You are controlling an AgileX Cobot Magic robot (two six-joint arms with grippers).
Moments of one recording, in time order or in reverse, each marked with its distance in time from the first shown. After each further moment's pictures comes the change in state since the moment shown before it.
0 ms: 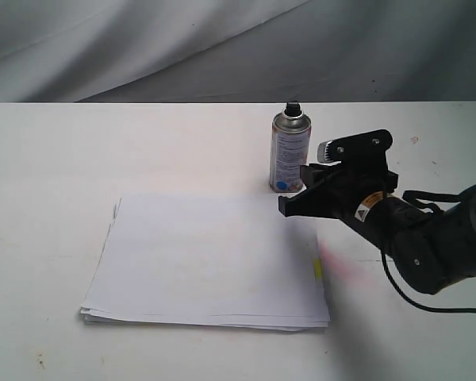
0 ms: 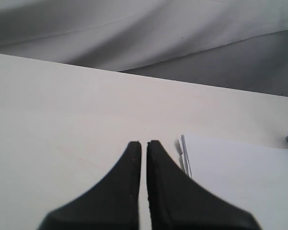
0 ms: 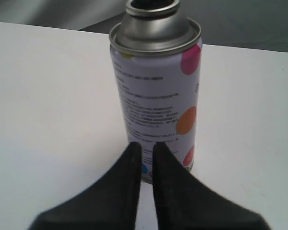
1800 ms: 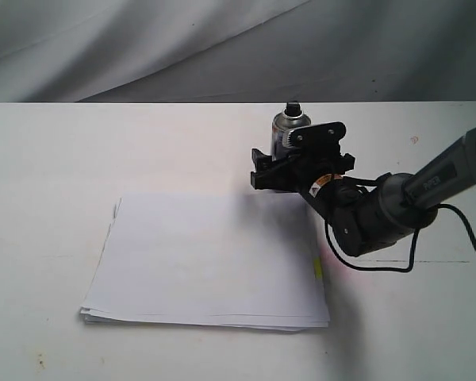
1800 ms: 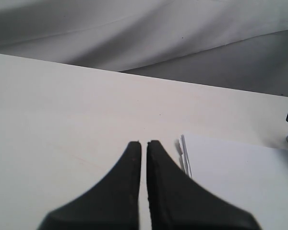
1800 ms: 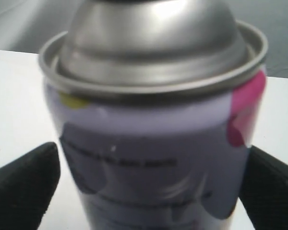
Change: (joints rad) left arm 0.000 0.000 0.000 0.000 0.000 0.000; right arm 0.000 0.337 -0.383 0.060 -0.064 -0.033
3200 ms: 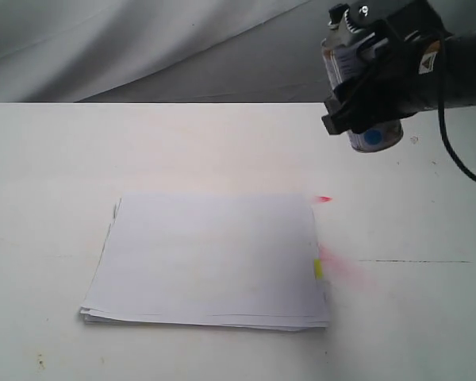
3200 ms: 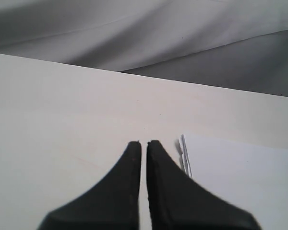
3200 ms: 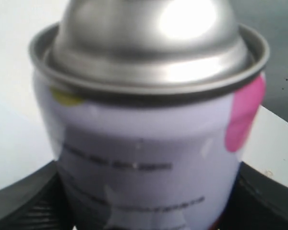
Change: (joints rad) left arm 0.000 0.000 0.000 0.000 0.000 0.000; right arm -0.082 -0.775 0.000 -0.203 1.196 -0.240
